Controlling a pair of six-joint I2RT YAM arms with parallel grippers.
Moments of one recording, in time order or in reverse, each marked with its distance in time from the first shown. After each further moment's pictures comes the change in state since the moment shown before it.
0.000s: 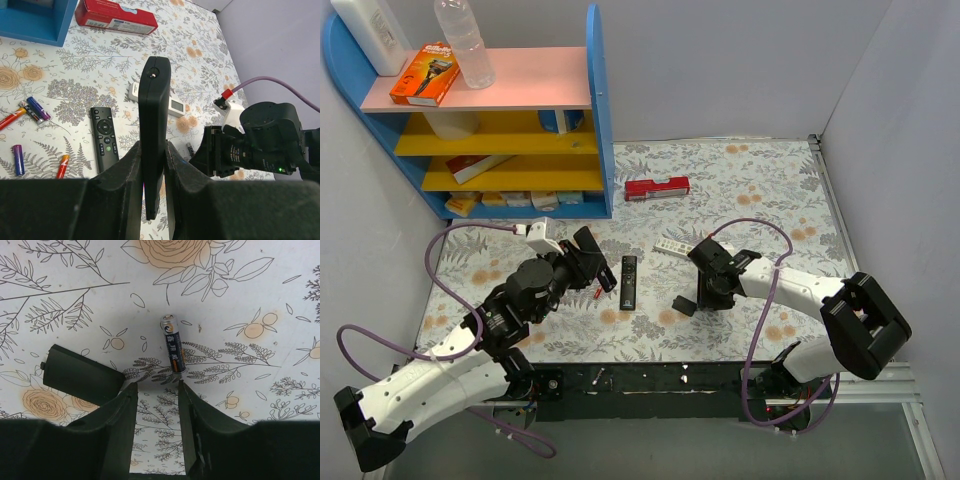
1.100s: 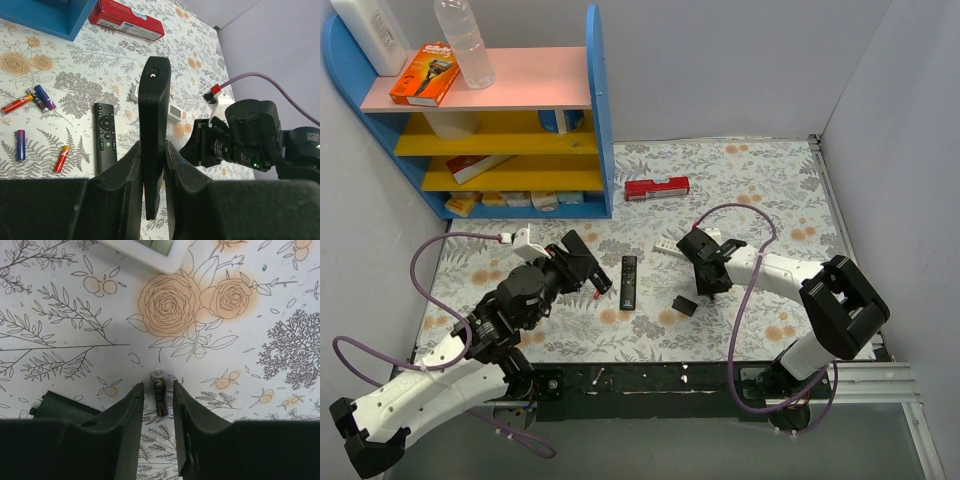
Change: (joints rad) left arm 0.000 -0.079 -0.001 -0.086 -0.064 -0.126; right arm 0.010 0.135 0.113 0.022 0.152 -0.208
